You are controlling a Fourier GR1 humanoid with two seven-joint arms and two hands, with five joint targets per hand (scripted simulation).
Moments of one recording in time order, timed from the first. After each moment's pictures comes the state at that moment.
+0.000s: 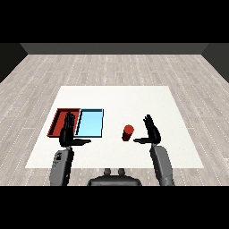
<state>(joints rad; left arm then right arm) -0.03 0.05 0.06 -1.60 0.10 -0.06 -0.40 -0.12 -0.03 -0.07 -1.33 -0.11 0.17 -0.31</state>
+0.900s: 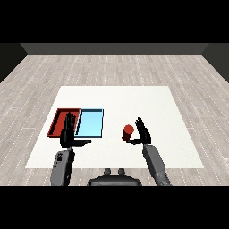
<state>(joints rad) -0.02 0.04 0.05 -1.61 0.10 -0.04 -0.41 -0.20 0.00 0.02 -1.08 -0.17 0.13 -0.43</state>
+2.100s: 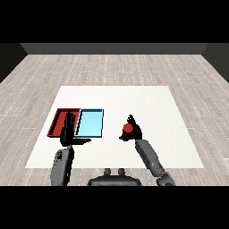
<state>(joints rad) -0.05 0.05 0.07 -1.57 0.09 -0.05 -0.43 -0.40 0.00 0.16 -0.82 -0.32 0.04 -0.50</state>
